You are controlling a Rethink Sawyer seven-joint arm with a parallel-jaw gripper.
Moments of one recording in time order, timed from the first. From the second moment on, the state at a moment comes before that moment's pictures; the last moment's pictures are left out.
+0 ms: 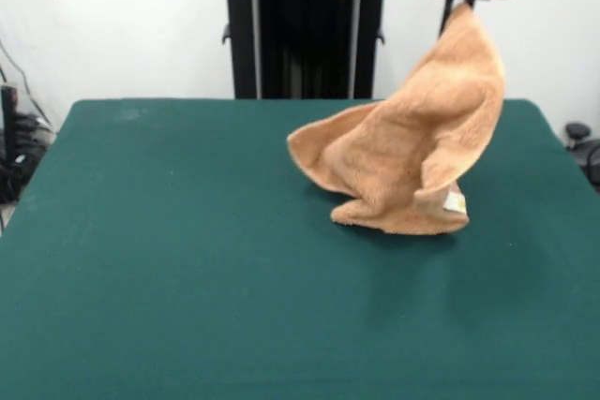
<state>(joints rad) 0.34 -0.88 -0.31 2.12 0.41 0.27 1.69</state>
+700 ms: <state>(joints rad) 0.58 -0.95 -0.48 2.05 0.42 0.55 2.00</state>
